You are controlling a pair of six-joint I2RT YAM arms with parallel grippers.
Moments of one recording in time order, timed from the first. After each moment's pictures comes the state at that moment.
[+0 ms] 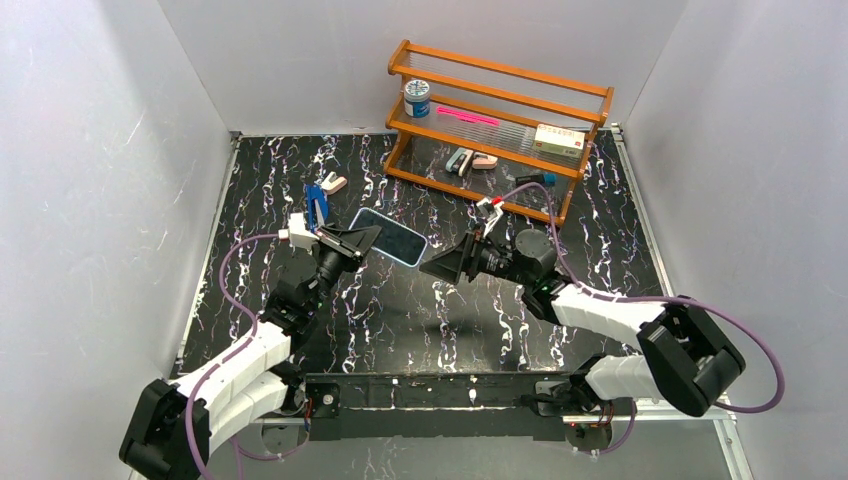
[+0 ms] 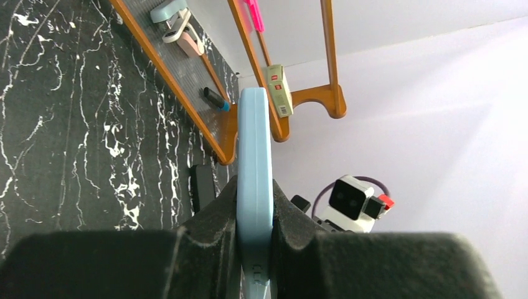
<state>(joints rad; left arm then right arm) -0.49 0.88 0.31 0.55 -0.06 -1.27 0.71 1.26 0.50 0.74 -0.51 0.83</state>
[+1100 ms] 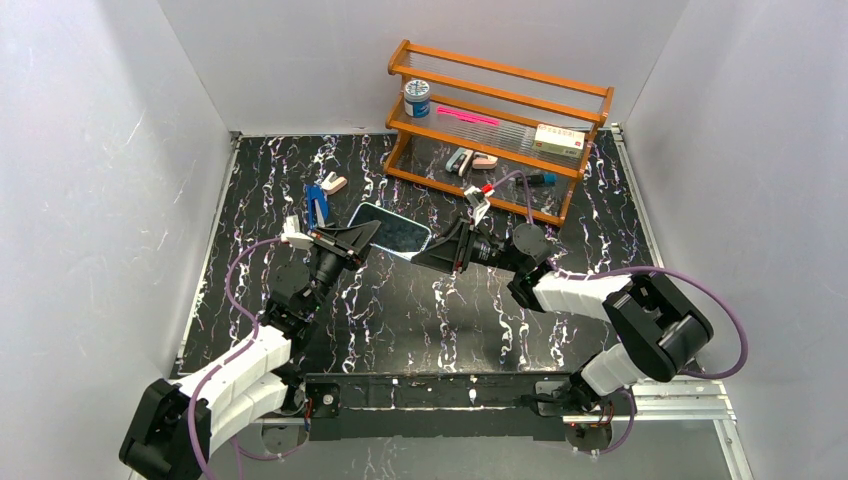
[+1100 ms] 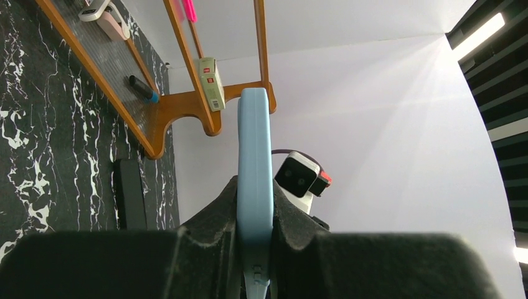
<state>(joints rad) -0.49 0.88 0.27 0.74 -0.01 -1.48 0.71 1.48 0.58 1.14 -0.70 1.02</state>
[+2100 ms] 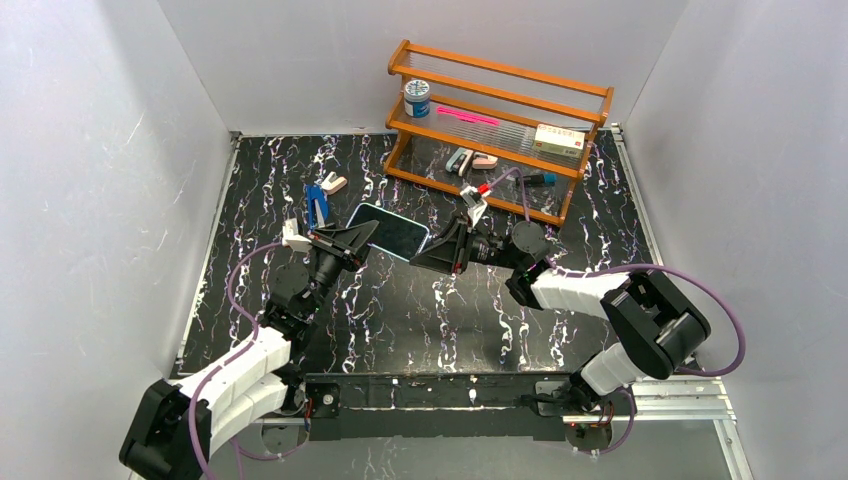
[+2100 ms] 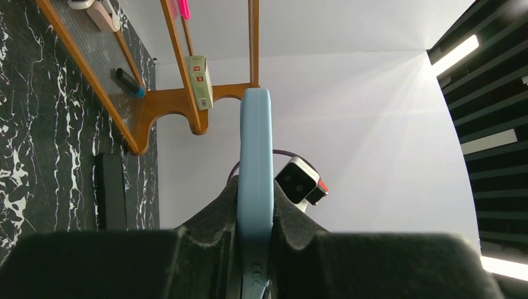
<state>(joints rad) -0.49 0.87 0.25 0.76 -0.01 -1.56 0.71 1.50 0.60 1.17 -0.76 0.97</state>
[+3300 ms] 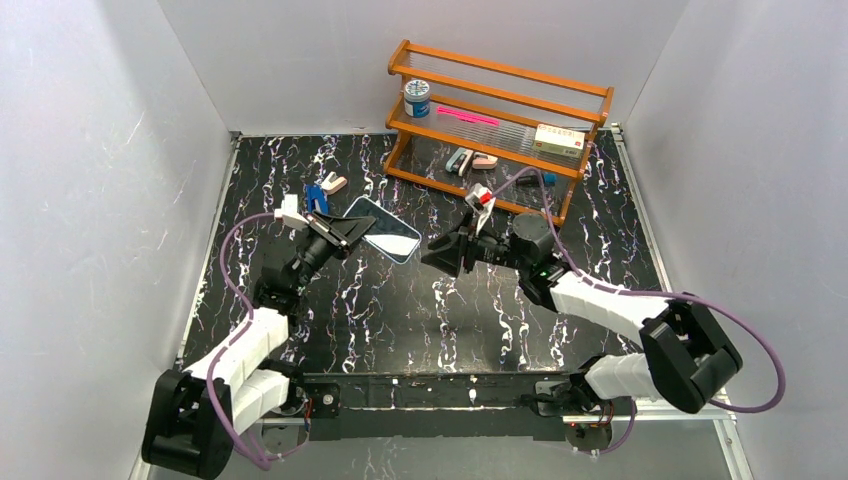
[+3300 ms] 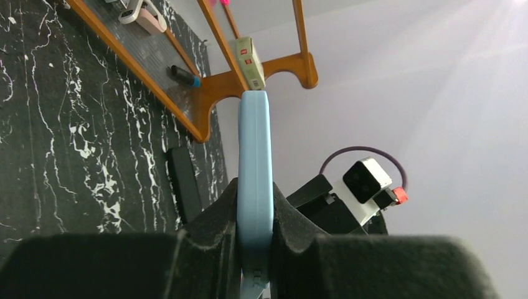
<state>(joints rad) -0.27 0.97 0.35 0.68 0.34 -1.34 0.69 1.32 0.63 0.67 -0.64 0.41</state>
